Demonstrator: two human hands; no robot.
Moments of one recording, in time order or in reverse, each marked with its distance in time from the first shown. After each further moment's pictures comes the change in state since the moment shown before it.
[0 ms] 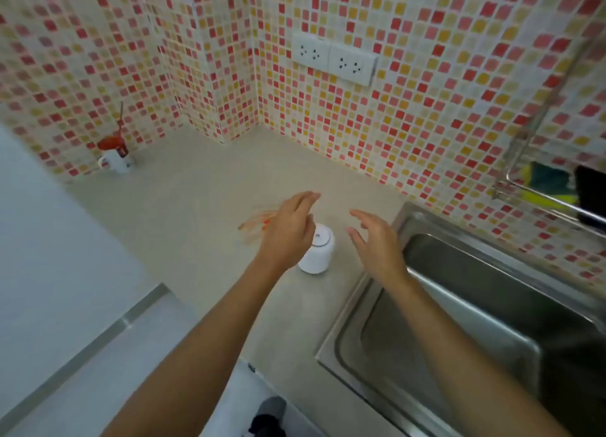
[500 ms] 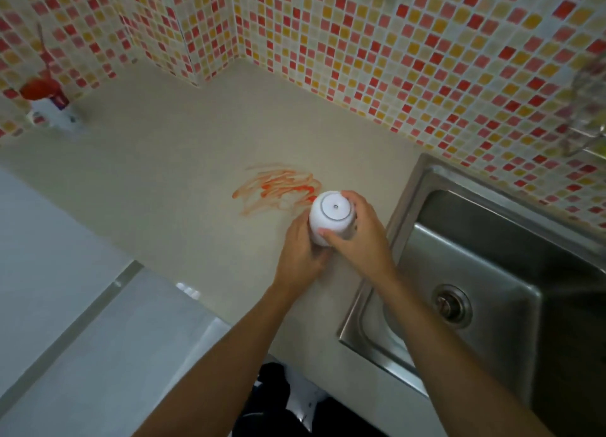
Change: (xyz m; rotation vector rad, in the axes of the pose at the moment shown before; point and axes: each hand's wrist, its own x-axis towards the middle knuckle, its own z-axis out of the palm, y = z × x) left_hand -0.060 -0.081 0.103 -0.451 -0.174 -0.374; right_hand -0.015 -0.017 0.078 0.270 -0.023 0.191
